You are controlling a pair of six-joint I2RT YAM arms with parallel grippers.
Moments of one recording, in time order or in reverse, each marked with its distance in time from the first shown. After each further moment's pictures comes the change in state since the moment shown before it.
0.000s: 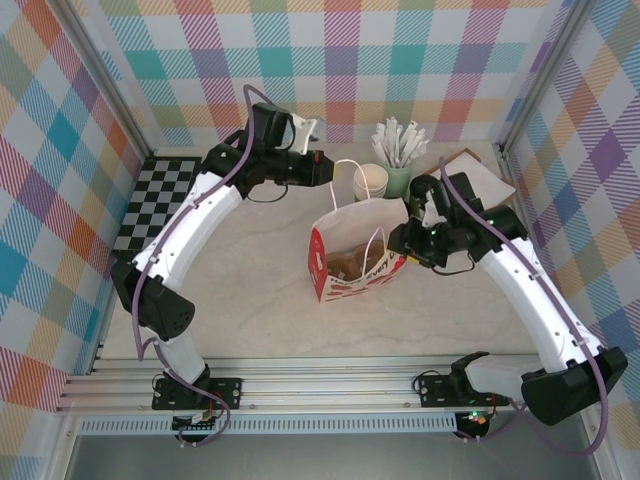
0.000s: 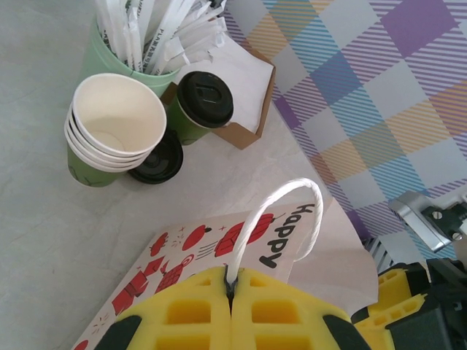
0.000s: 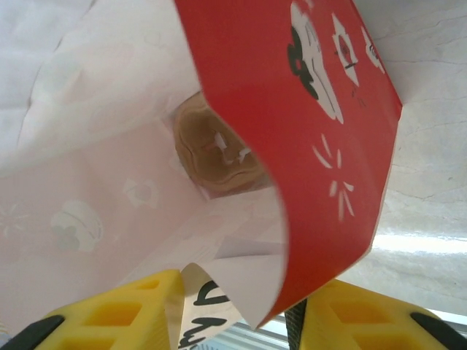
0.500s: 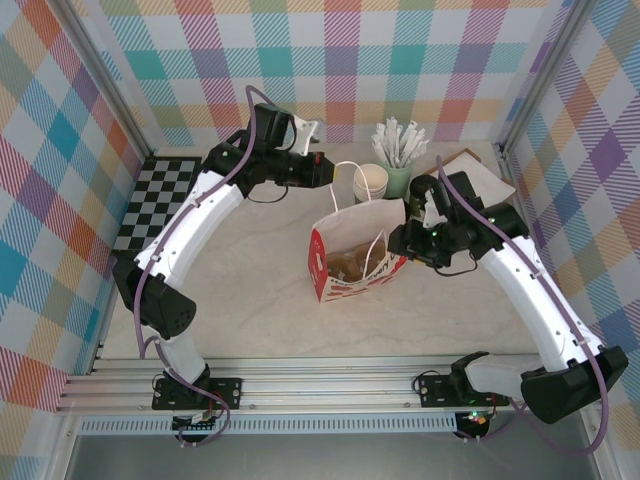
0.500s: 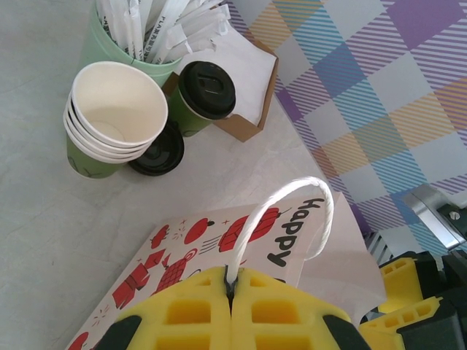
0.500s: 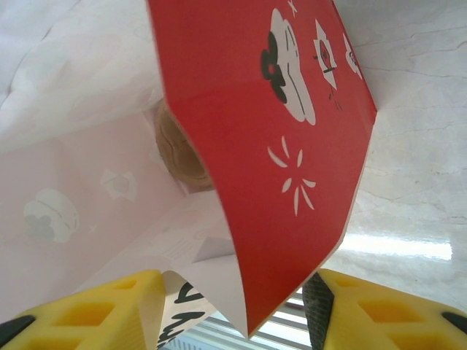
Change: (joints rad) left arm 0.000 0.010 0.007 -0.023 0.002 0.003; right arm 0.004 0.007 0.033 -0.056 0.039 -0.084
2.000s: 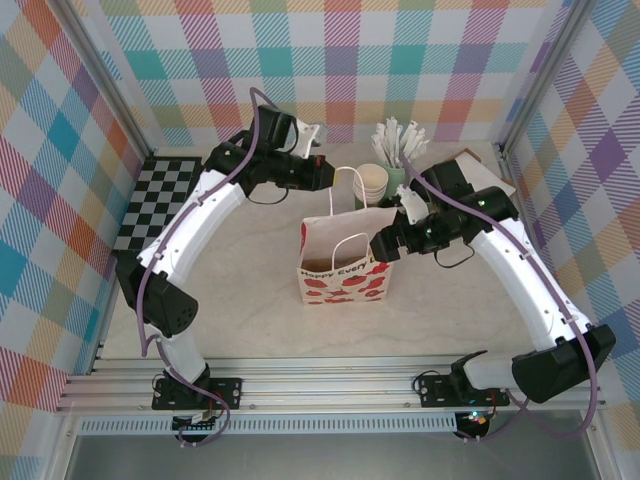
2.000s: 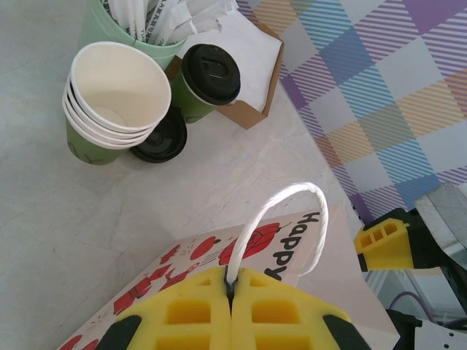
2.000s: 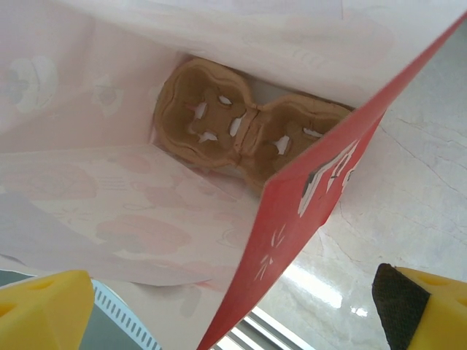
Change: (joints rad) left arm 0.000 0.021 0.014 -0.037 0.006 0.018; right arm 0.002 0.106 0.099 -0.051 -0.087 -0.550
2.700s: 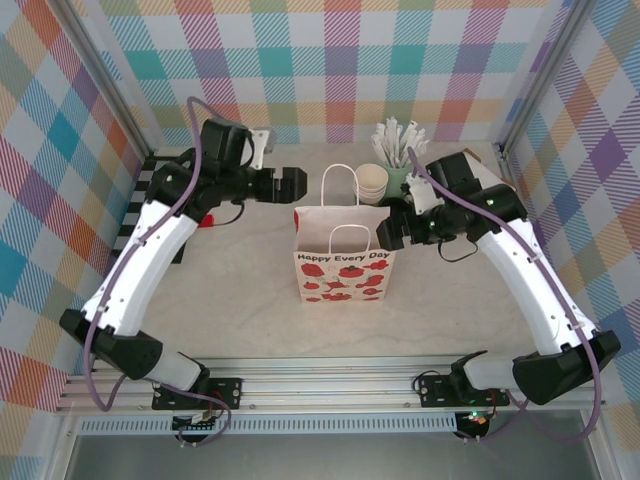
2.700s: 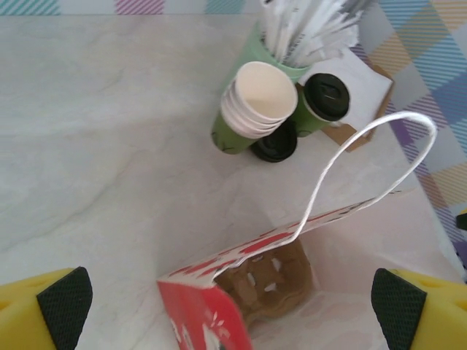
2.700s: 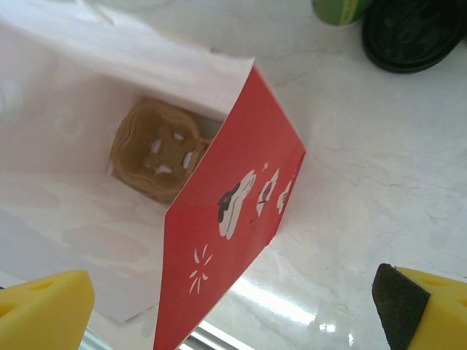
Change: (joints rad) left arm 0.040 -0.340 -0.187 -0.139 -0.364 -0.021; right arm 0.000 -0.011 0.080 0.017 0.178 0.080
